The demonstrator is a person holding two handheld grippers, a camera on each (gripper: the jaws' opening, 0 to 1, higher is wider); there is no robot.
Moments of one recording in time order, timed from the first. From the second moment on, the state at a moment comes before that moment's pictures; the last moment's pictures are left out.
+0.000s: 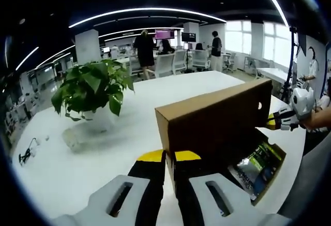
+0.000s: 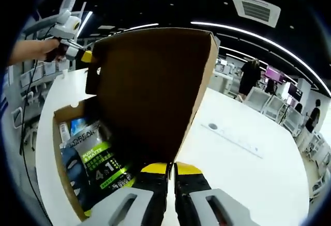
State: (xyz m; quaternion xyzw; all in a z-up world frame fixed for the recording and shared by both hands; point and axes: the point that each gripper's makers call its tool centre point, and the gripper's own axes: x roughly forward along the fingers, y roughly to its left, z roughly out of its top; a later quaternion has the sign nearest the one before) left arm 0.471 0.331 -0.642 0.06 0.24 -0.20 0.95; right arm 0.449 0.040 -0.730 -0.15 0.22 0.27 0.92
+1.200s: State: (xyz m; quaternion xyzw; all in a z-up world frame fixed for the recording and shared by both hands) left arm 0.453 0.337 -0.708 0.04 0.27 -0.19 0.94; right arm 0.450 0.040 -0.731 -0.15 0.23 0.27 0.92
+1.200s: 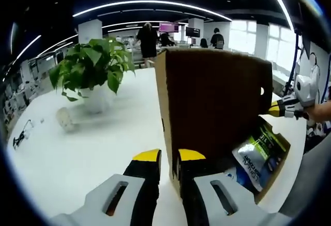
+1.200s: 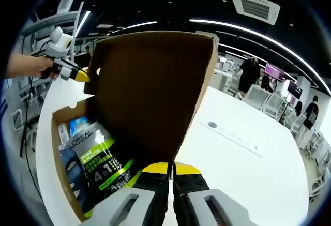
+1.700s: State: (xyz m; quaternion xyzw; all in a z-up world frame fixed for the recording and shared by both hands) left arm 0.449 0.334 -0.724 0.02 0.28 -0.18 0.94; right arm 0.449 0.040 -0.731 -0.15 0.24 0.27 0.92
